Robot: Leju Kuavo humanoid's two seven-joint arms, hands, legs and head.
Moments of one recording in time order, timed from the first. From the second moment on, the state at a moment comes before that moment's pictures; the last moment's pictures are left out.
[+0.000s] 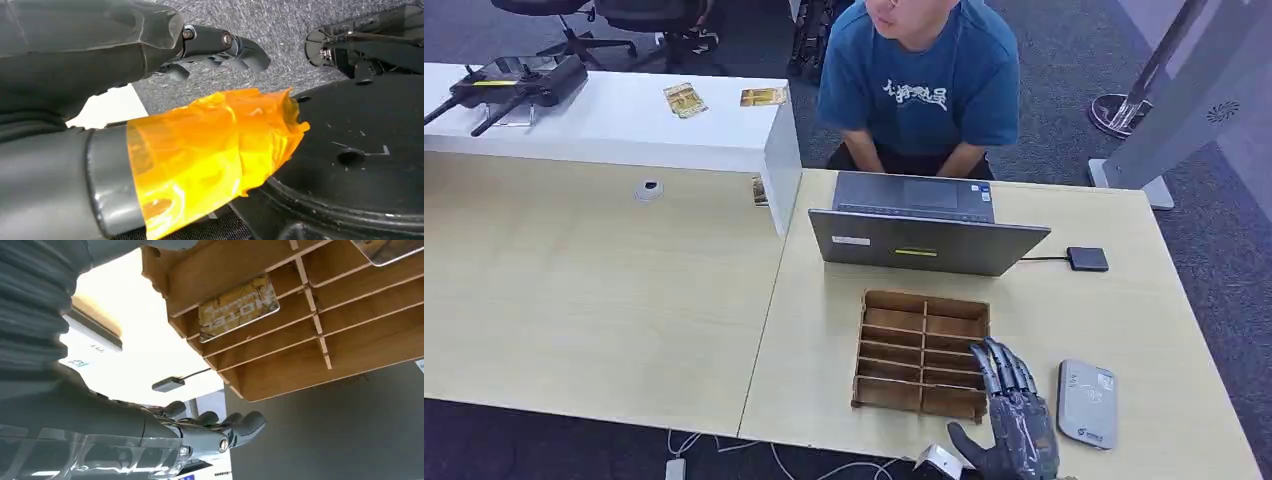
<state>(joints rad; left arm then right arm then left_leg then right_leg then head) 0.19 -0.01 -0.05 -0.01 0.16 -0.26 -0.23 0.07 -0.28 0.55 -1.55 1.00 -0.44 0.12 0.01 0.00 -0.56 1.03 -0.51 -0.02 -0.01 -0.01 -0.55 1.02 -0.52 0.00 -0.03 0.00</state>
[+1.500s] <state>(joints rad) 0.19 -0.01 -0.08 -0.01 0.17 -0.26 -0.23 0.02 -0.28 0.55 -1.51 1.00 -0.41 0.11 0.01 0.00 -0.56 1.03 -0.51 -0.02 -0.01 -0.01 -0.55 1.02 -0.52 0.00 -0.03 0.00</state>
